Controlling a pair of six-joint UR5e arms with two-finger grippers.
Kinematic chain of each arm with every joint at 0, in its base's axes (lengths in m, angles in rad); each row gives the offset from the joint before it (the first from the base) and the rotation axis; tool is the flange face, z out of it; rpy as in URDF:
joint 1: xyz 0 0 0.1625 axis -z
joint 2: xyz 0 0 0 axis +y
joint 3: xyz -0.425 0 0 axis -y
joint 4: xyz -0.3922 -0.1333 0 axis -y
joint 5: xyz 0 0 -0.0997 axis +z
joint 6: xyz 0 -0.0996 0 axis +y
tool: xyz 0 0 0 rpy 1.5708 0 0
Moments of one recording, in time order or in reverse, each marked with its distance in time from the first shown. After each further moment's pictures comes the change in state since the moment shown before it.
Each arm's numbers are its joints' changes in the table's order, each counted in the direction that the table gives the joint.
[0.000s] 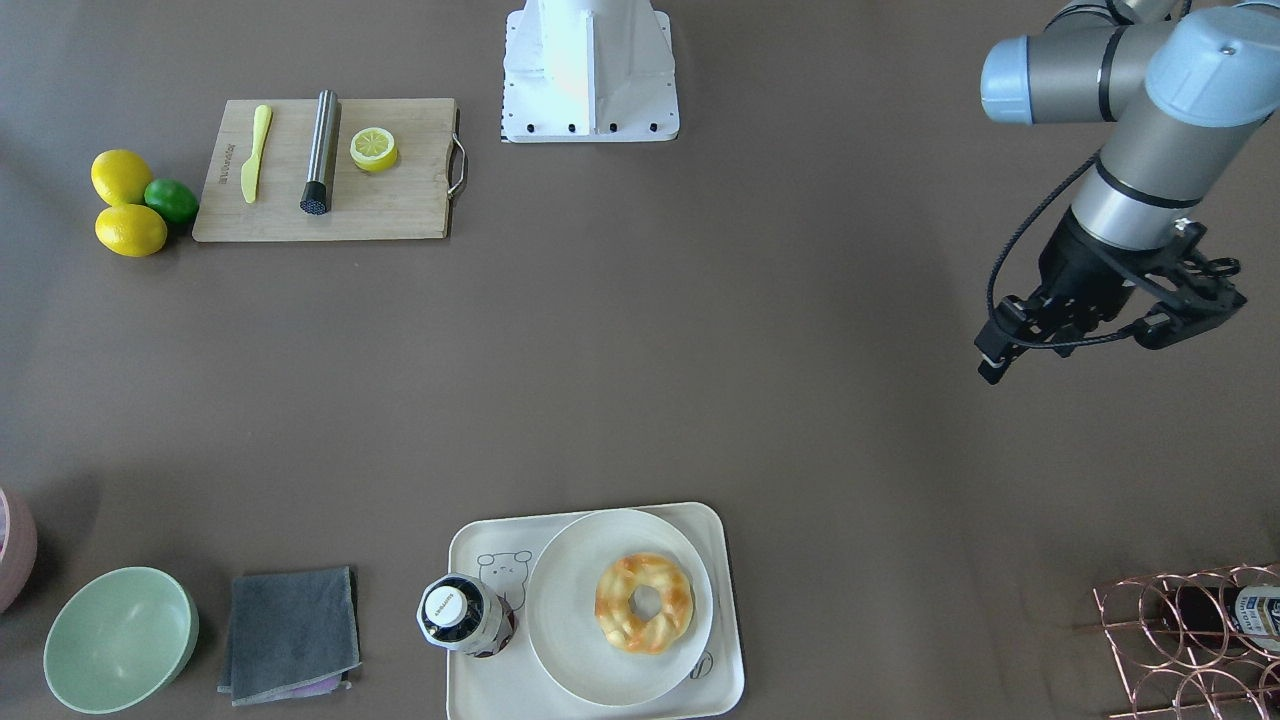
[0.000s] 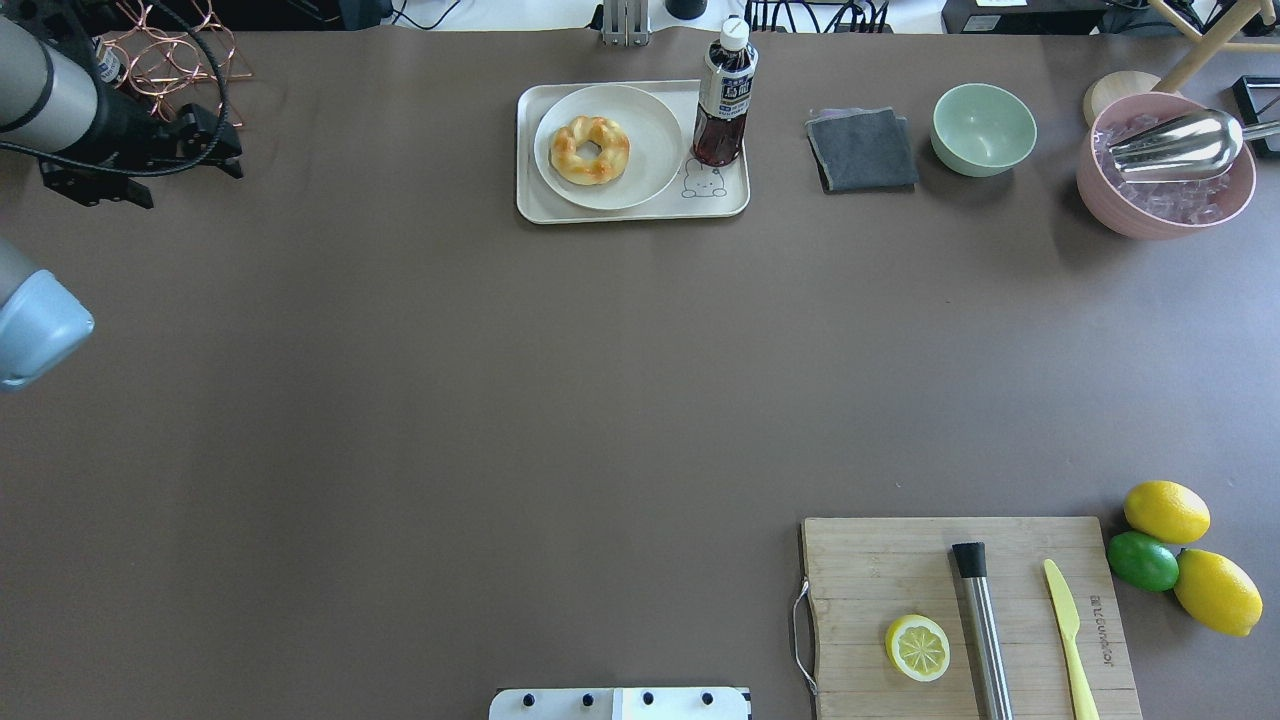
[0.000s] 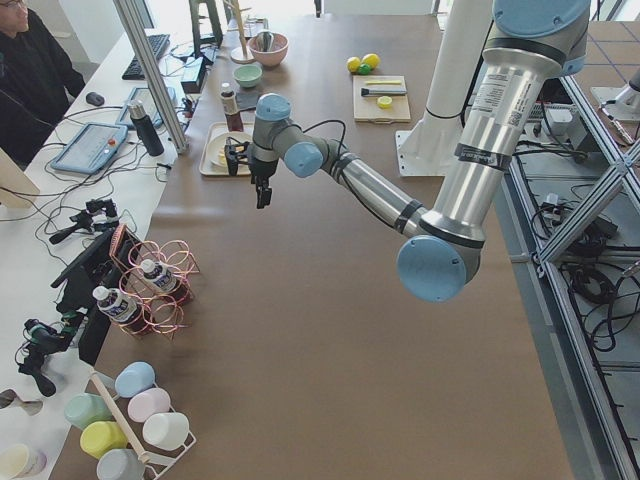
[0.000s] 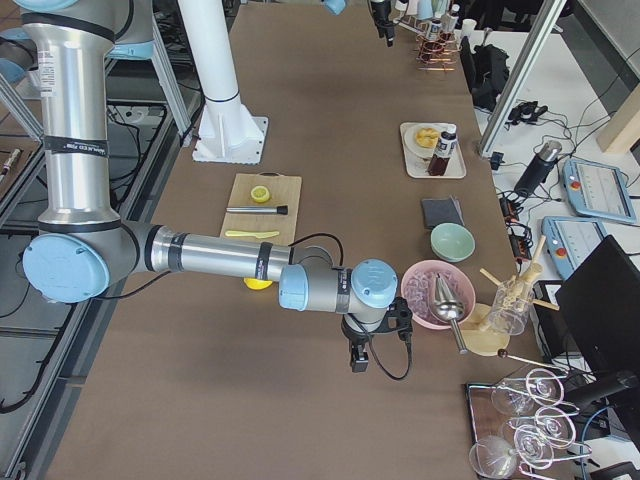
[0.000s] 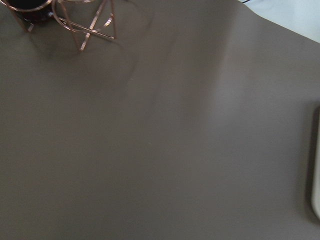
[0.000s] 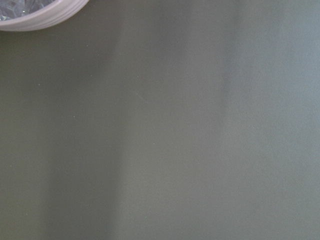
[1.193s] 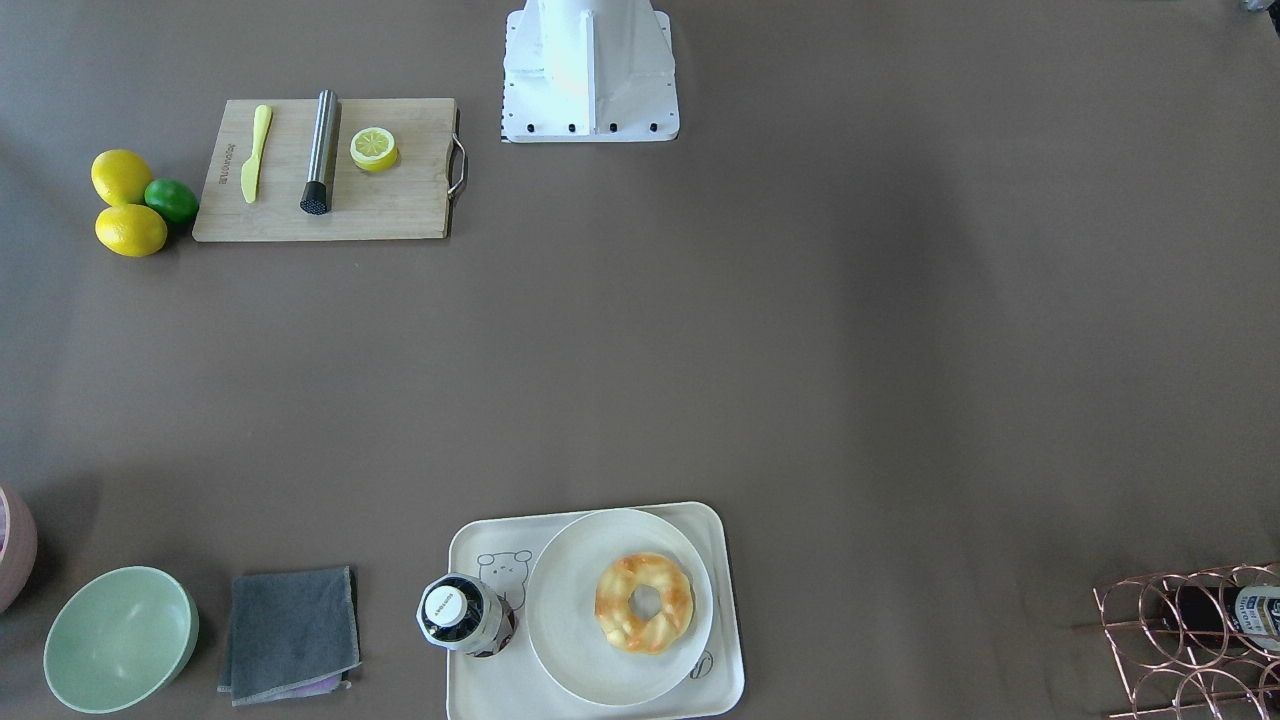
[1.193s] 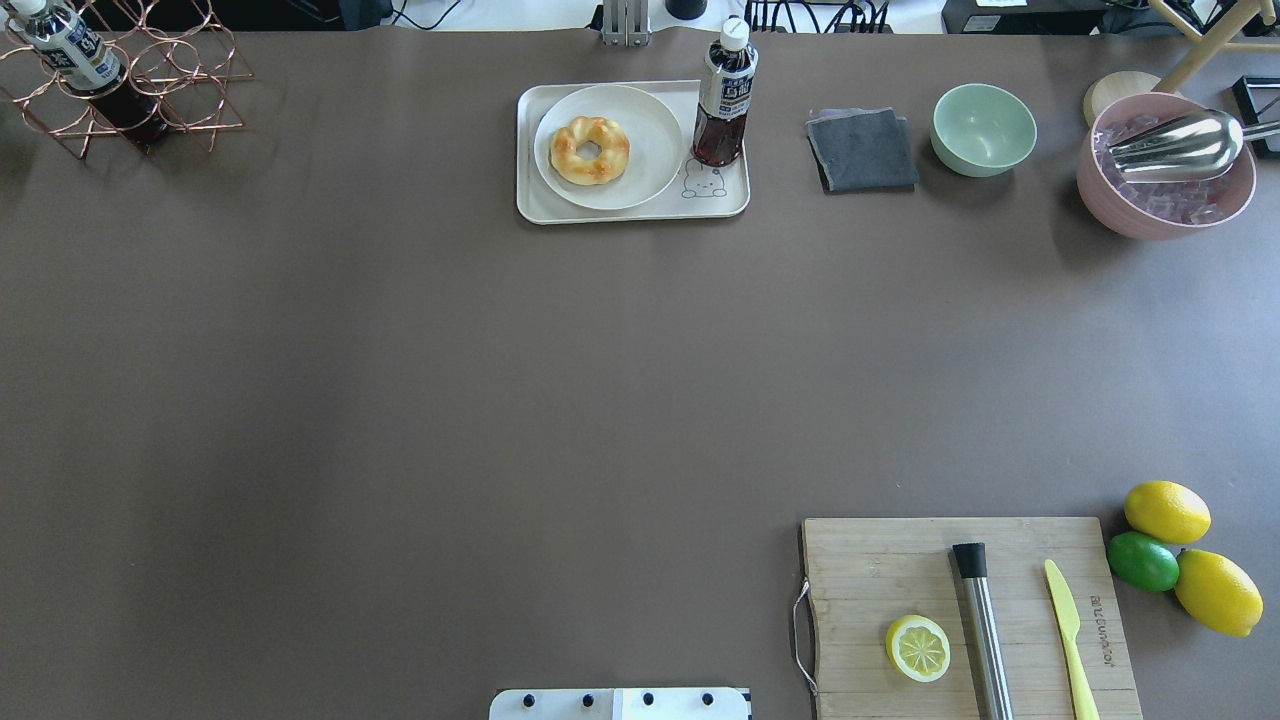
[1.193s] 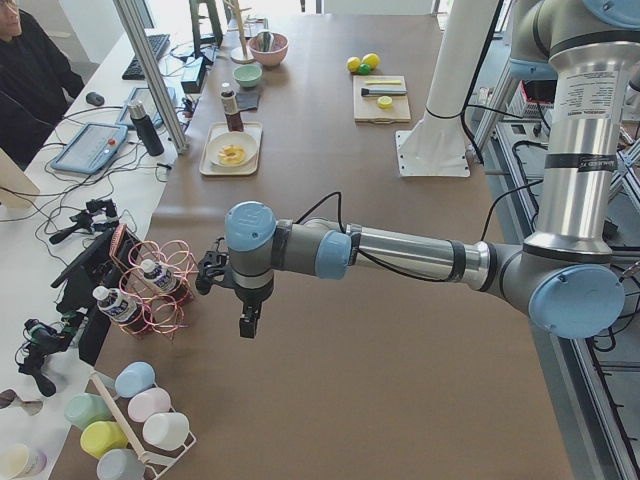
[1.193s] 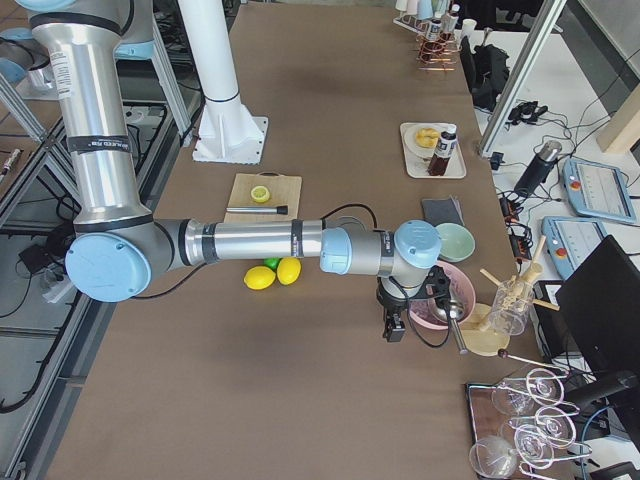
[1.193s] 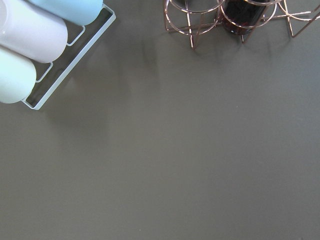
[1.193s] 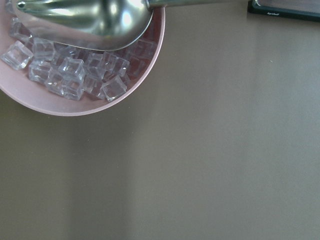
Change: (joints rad) left arm 0.557 -0.257 0.161 0.143 0.298 -1.128; right arm 0.004 -0.155 0.008 -0.146 -0.005 -0.016
